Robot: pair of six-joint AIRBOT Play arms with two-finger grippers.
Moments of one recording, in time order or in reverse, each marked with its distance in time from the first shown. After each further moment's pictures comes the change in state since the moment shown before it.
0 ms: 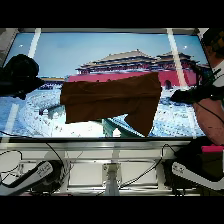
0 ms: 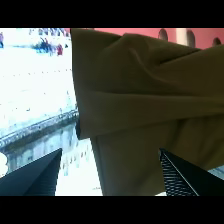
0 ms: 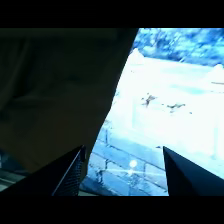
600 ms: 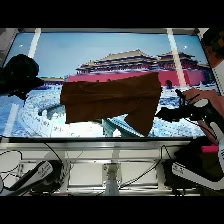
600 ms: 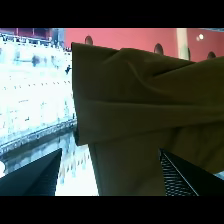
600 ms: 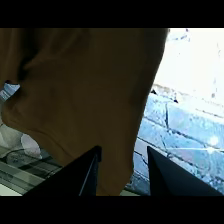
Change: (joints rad) left arm 0.018 0.043 0.003 -0.019 0.002 -0.007; right arm 0.016 -0.011 -0.354 0.230 -0.163 -0.031
